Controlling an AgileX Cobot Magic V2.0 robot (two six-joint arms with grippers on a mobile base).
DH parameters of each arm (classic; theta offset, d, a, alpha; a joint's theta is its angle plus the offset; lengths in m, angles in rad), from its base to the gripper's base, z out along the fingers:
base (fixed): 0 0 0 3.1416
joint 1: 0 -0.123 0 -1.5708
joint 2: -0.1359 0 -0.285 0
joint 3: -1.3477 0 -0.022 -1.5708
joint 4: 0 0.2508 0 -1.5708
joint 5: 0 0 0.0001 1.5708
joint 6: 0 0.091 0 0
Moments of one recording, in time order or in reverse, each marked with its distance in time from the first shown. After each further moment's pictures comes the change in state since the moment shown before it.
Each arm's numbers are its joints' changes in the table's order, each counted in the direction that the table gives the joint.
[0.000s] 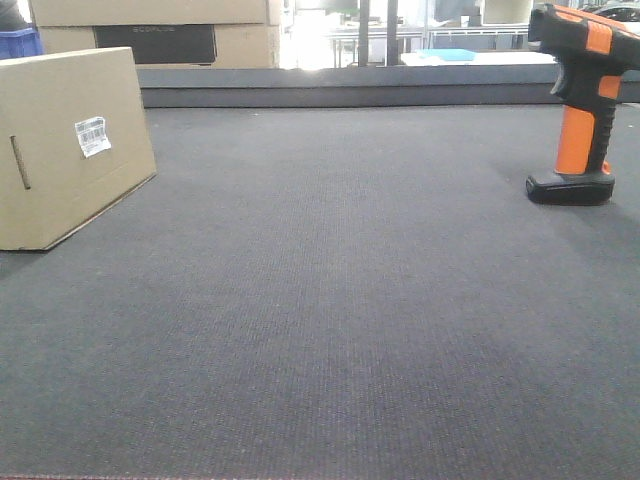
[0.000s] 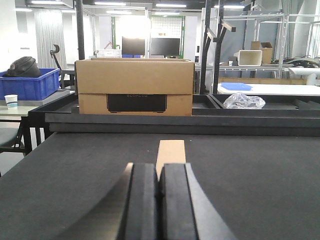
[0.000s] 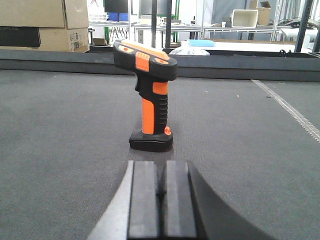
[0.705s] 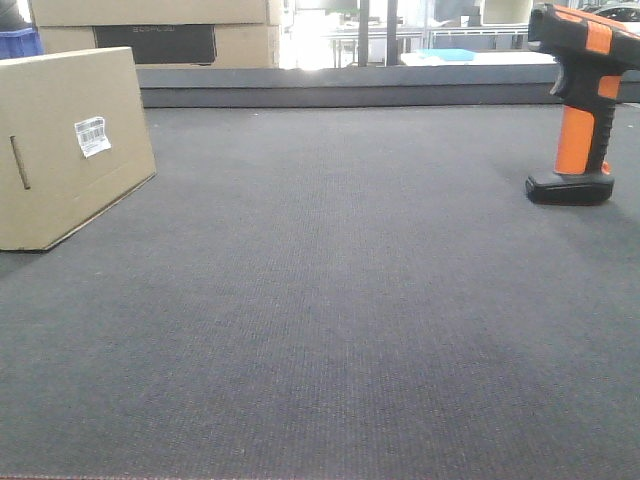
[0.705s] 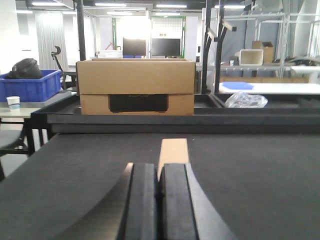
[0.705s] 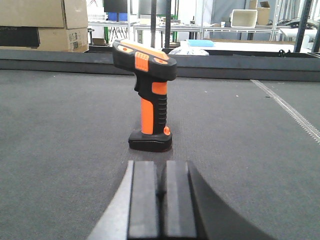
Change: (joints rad) left arm 0.000 0.005 -0.029 0.043 -0.021 0.000; right arm 0.000 0.000 0.000 0.000 0.000 0.000
